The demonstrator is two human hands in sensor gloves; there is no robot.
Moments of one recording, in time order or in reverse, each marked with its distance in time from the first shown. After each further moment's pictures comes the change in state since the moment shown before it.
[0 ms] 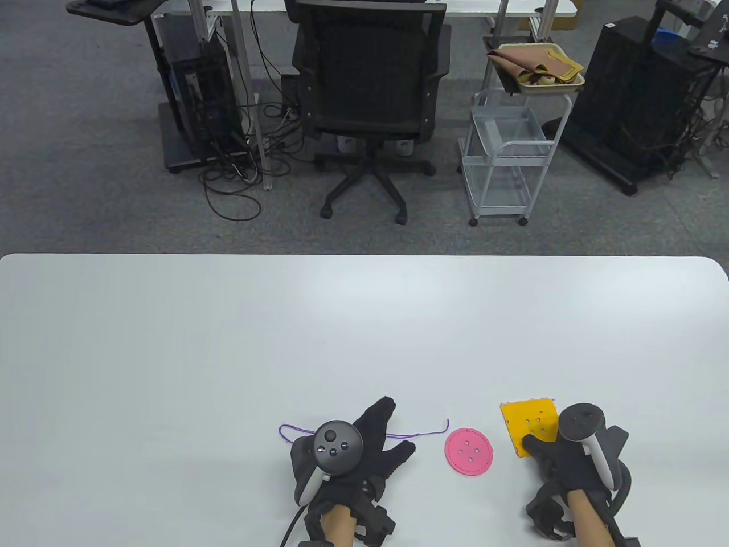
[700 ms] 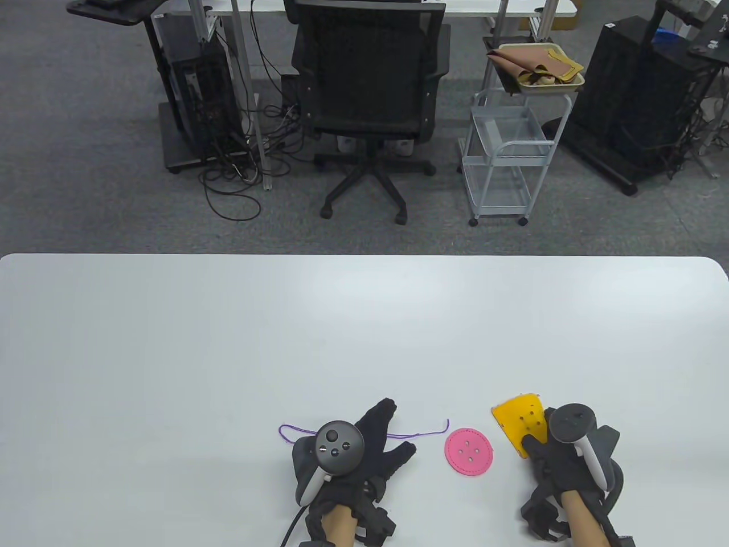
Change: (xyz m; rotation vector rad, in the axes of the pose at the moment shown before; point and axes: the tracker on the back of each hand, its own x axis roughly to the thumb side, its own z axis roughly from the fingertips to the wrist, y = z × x) left_hand -0.001 -0.002 0.000 -0.009 0.008 0.000; right_hand 0.008 0.007 0.004 -0.008 -0.051 0.022
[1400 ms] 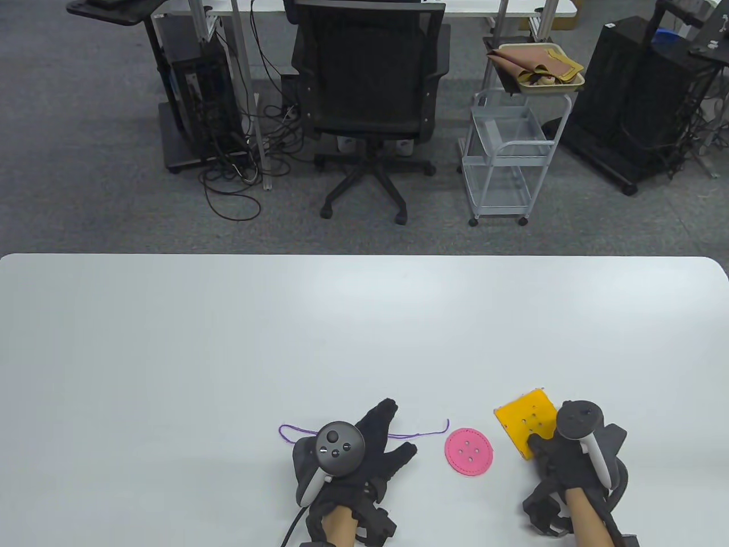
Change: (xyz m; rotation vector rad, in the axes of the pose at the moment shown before) left_hand 0.000 0.000 0.000 0.003 -0.008 -0.001; right_hand -0.004 -0.009 -0.003 -0.039 0.034 -0.049
